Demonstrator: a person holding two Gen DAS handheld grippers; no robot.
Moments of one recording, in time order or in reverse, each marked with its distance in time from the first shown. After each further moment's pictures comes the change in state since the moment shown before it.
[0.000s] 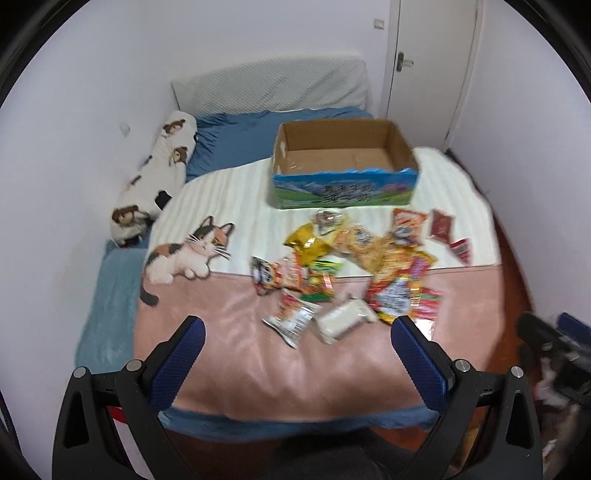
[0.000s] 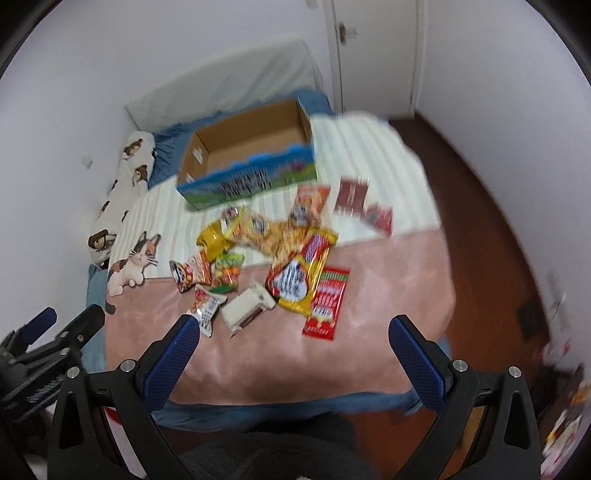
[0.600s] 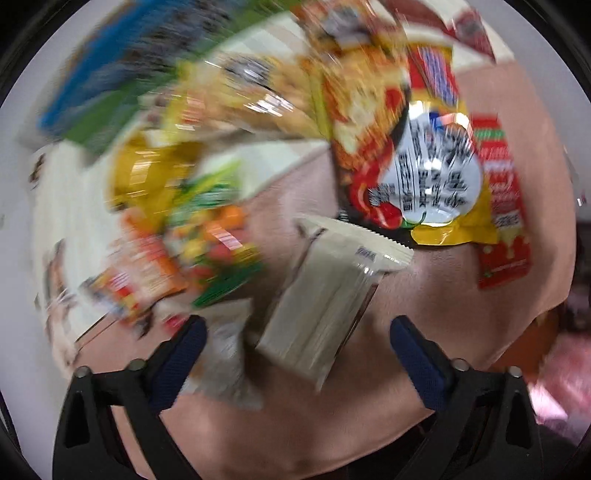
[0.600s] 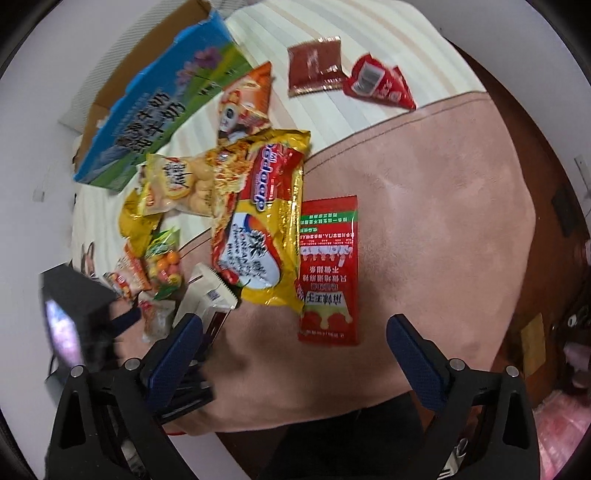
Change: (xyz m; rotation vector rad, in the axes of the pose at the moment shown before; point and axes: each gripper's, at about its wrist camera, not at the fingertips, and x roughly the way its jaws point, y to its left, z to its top) left arm 0.287 -0.098 -0.041 0.572 0.398 -0.158; right arm 0.237 -0.064 -0.002 0.295 0.280 0.047
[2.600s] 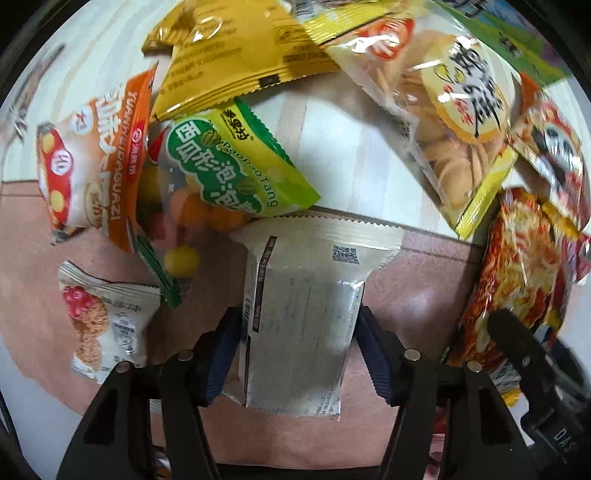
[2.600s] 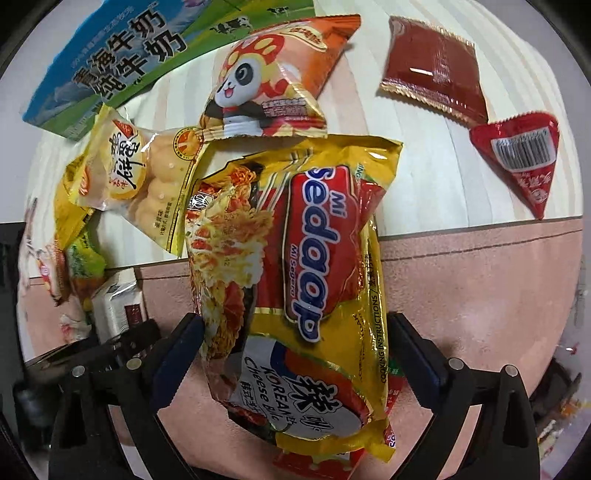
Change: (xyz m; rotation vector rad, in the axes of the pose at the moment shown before) left arm 0.067 0.127 0.029 -0.752 0.150 -0.203; right arm 0.063 -0.016 0.154 -0.323 0.084 -0.147
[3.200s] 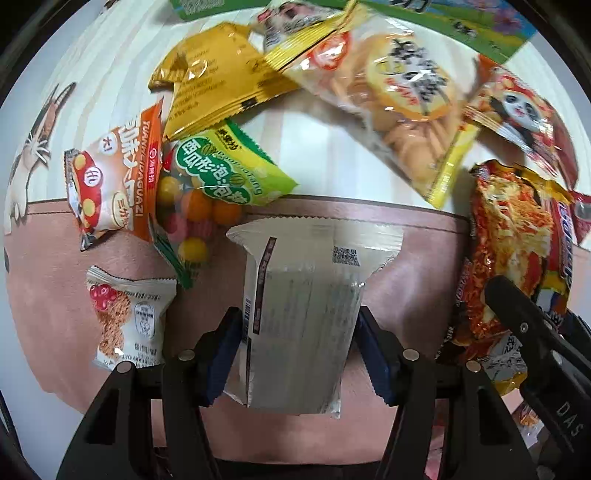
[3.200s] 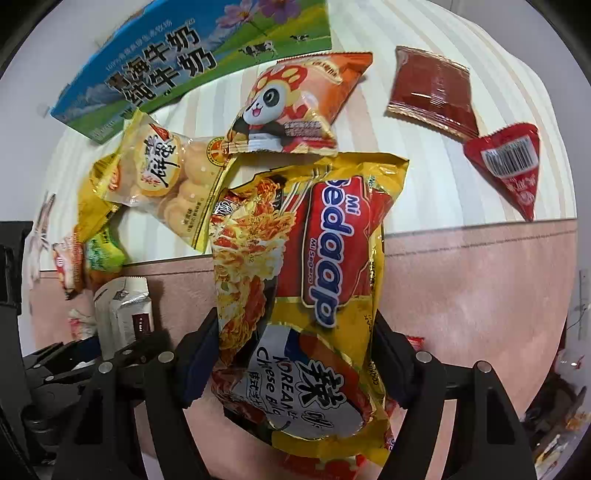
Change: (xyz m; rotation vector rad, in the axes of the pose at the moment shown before) left arm -0.031 -0.073 -0.073 0.096 -0.085 0.063; right arm -0.056 -0.073 -0.012 -0.019 -0.101 0.055
